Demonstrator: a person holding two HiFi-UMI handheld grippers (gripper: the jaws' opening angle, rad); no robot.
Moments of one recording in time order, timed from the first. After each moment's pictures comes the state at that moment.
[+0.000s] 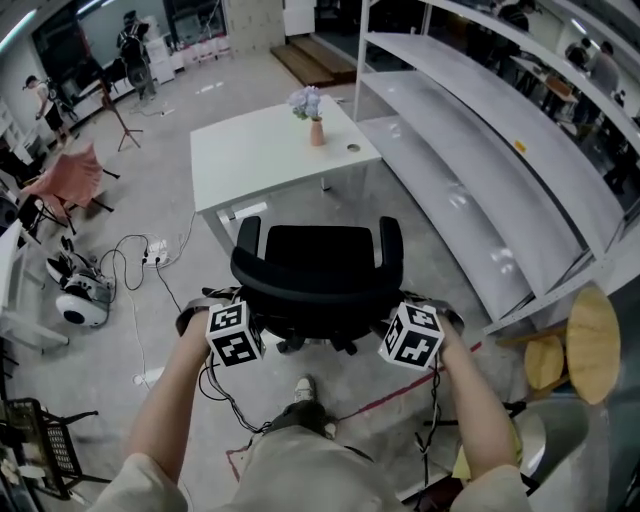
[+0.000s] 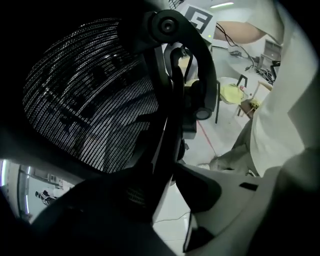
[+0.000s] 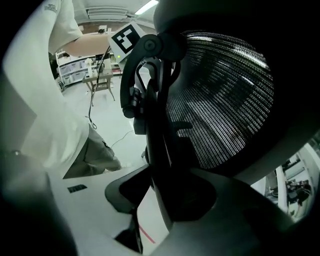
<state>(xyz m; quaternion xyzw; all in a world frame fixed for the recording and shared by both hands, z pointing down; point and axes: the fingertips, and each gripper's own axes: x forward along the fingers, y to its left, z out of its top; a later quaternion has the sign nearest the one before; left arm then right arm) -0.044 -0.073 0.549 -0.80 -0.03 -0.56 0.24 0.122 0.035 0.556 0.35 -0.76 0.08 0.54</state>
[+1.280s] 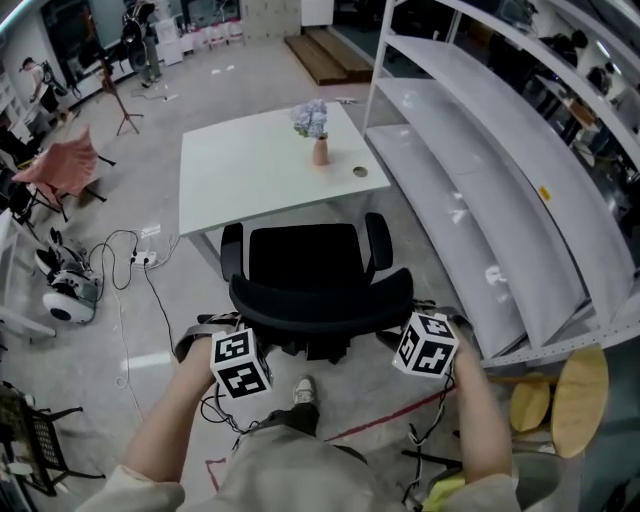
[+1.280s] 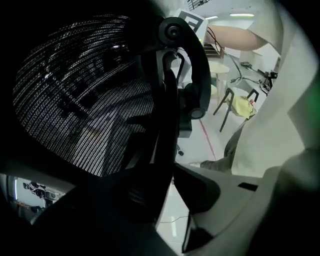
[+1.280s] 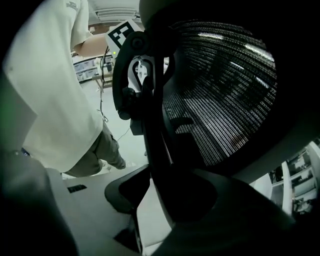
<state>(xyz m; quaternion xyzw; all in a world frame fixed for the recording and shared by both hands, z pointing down) 0.045 -0.155 0.545 -0.80 -0.03 -0.57 0.17 0.232 -0.085 0.553 0.28 -0.78 0.07 0.55</state>
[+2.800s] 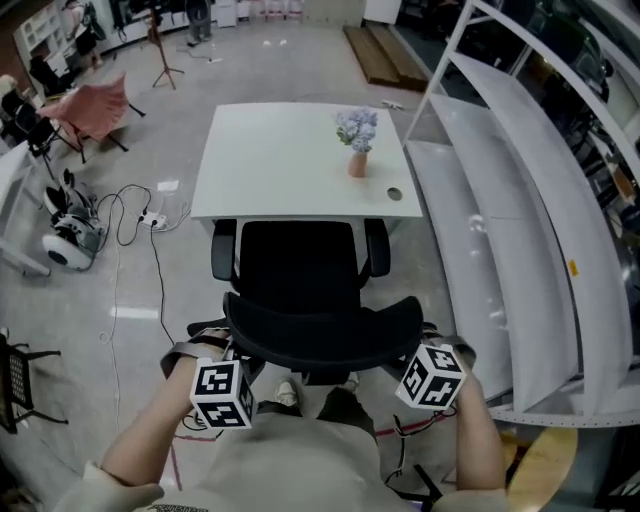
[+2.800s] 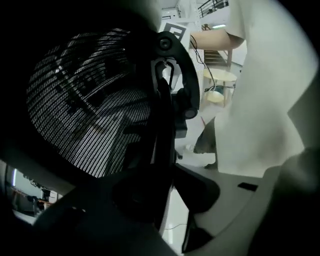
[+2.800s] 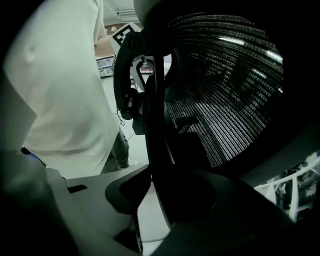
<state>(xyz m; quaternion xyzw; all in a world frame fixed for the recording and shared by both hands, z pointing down) 0.064 -0.178 0.545 -0.82 0.01 -0.55 0.15 0.261 -0.140 0.554 0.17 -0.81 0.03 0.55</state>
